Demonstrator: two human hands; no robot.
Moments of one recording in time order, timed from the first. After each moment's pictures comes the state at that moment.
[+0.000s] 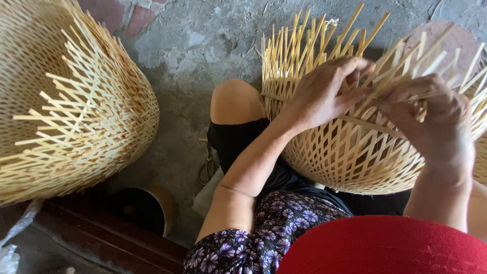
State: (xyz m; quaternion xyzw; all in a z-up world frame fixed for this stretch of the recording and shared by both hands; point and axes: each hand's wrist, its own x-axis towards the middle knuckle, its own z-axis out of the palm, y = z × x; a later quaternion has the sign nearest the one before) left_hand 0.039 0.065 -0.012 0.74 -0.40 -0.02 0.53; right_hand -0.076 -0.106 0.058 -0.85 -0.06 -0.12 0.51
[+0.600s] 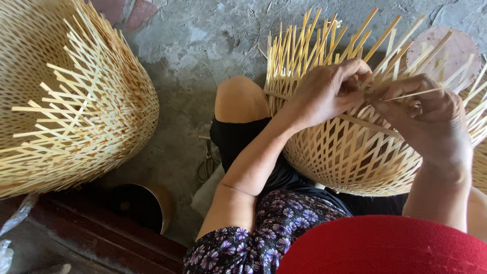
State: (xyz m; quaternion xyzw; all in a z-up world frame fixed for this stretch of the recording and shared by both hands) left_hand 0.048 0.076 -0.031 0.67 -0.44 -0.01 0.59; right_hand -0.063 -0.098 0.056 -0.83 -0.03 -0.07 0.56
